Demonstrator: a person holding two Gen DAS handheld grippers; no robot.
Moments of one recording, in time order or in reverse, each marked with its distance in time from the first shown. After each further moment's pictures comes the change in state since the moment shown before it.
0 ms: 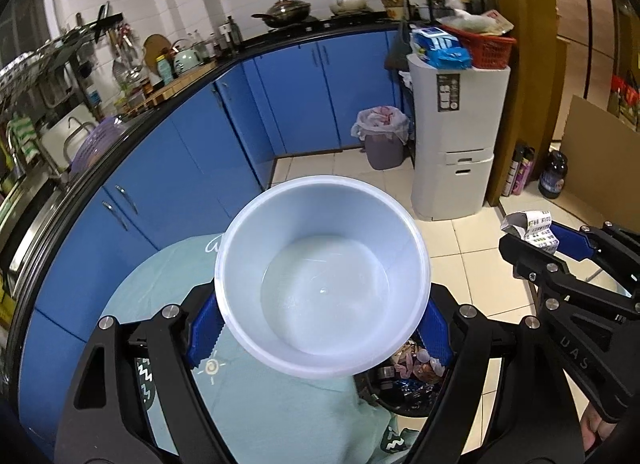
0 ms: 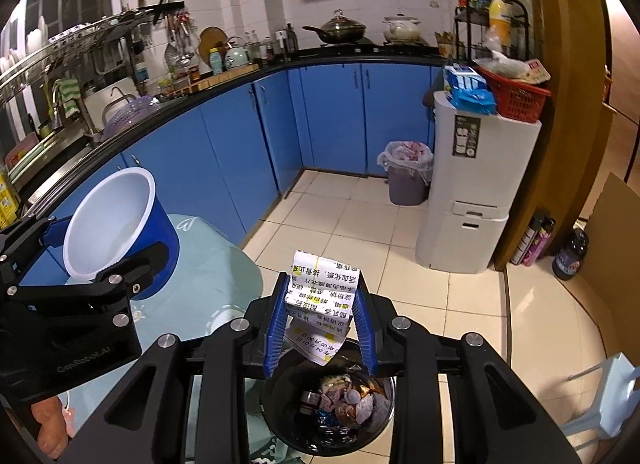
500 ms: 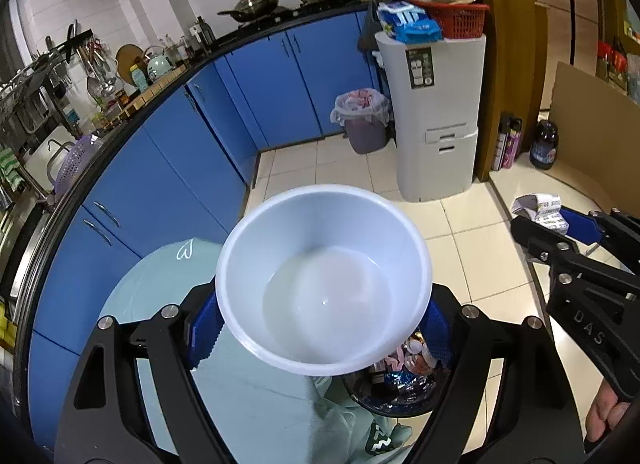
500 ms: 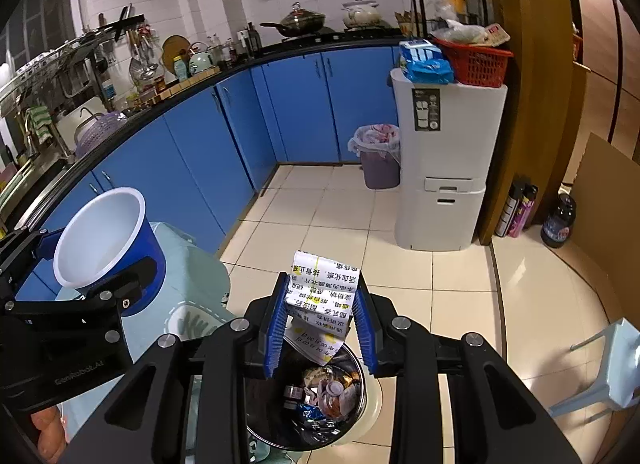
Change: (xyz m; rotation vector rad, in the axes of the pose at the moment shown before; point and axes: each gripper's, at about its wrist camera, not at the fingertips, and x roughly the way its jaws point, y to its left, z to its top) left arm 0.026 -0.060 0.009 0.094 0.061 -0.009; right arm 0.008 -0.063 -0.015 0.110 0.025 -0.035
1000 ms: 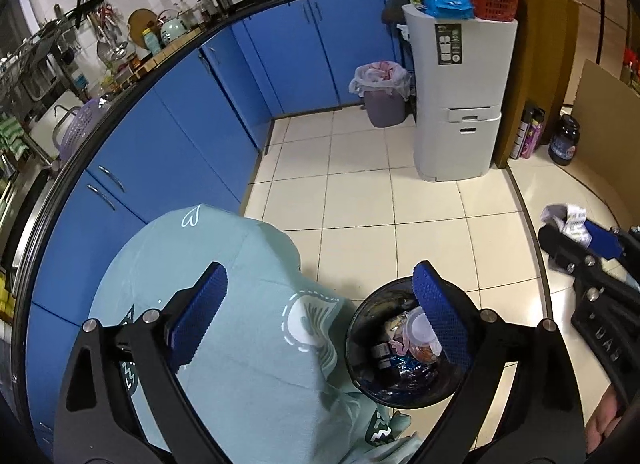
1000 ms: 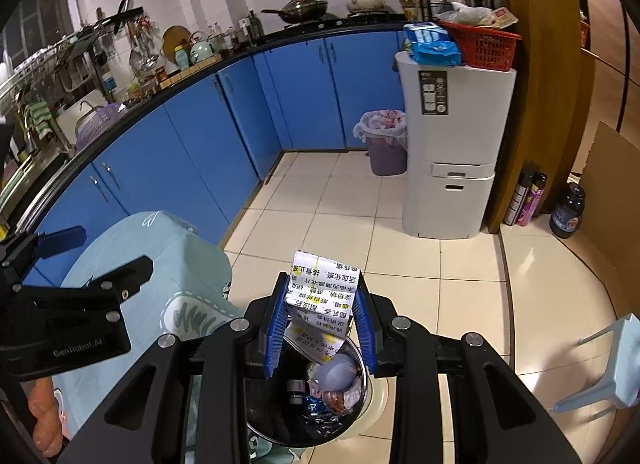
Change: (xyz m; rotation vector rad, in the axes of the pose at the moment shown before) left arm 0.027 0.018 -0.004 -0.075 0.105 0.037; right arm 0.022 0.006 -0.003 -0.019 0.053 0.038
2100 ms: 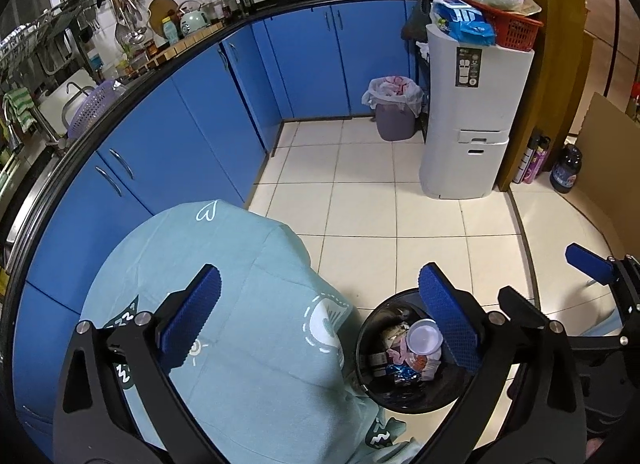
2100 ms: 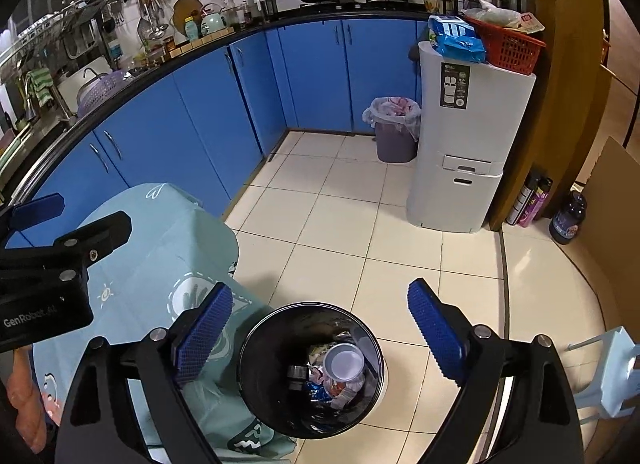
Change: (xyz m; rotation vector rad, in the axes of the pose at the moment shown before) left arm -0.011 0.035 -0.002 -0.091 -0.027 -0.020; right arm 0.008 0.034 -0.002 -0.057 0.066 -0.034
